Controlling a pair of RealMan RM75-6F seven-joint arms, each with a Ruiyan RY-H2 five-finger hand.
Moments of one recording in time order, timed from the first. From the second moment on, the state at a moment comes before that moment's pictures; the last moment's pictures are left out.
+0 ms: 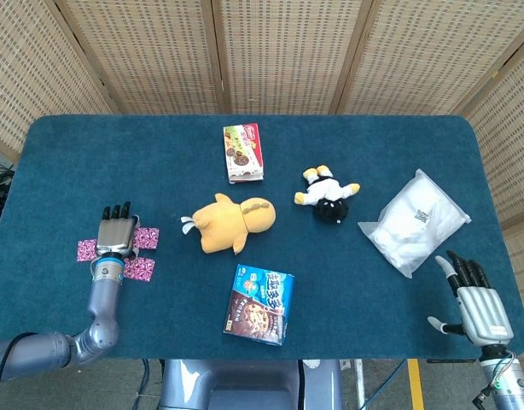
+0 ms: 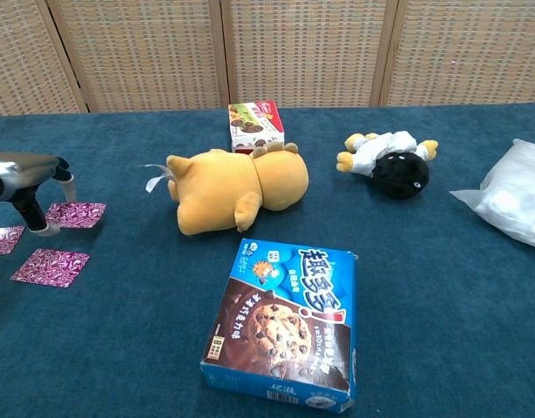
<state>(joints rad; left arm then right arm) -0.78 -1.56 -0.19 -1.47 0.38 1.14 0.89 0.12 -1.13 0.02 -1.63 -1.46 1.35 0.00</state>
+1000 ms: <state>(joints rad) -0.61 -1.41 -0.09 -1.41 0.50 1.07 0.69 0.11 -1.13 0.01 -1.64 -1.48 1.36 -0.04</state>
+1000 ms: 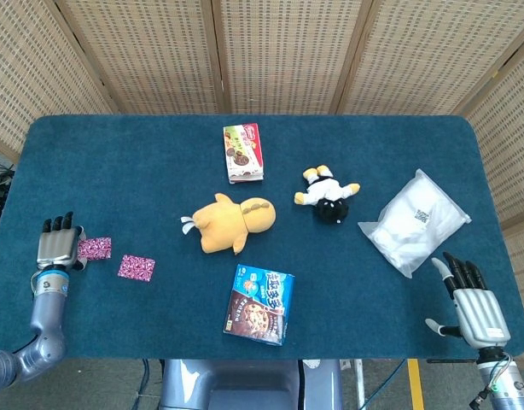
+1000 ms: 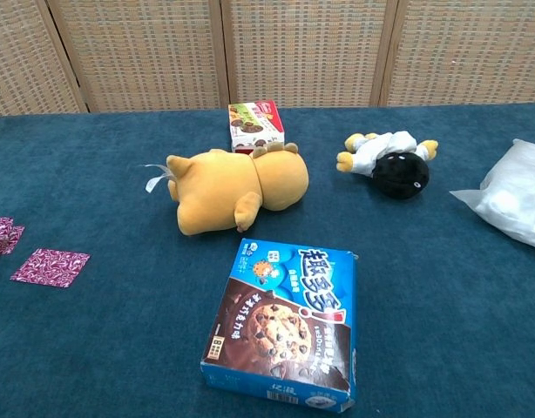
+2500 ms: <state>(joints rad) -0.61 -1.45 -0.11 -1.35 0.49 1.05 0.73 0.11 -1.13 0.01 -1.64 -1.48 1.36 -0.04</state>
